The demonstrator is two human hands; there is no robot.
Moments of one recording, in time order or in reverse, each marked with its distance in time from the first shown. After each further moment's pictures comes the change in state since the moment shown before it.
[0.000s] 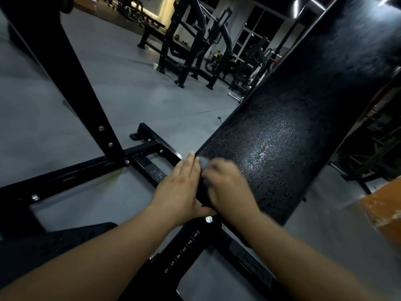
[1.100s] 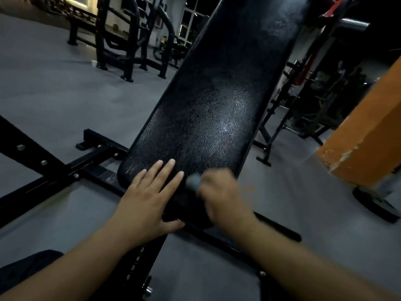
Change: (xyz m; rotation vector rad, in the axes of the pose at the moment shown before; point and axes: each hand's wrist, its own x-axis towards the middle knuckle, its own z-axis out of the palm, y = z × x) left_hand -0.005 0.044 0.021 0.215 0.055 0.372; right_hand -0.098 0.052 -0.050 -0.048 0.174 -0.010
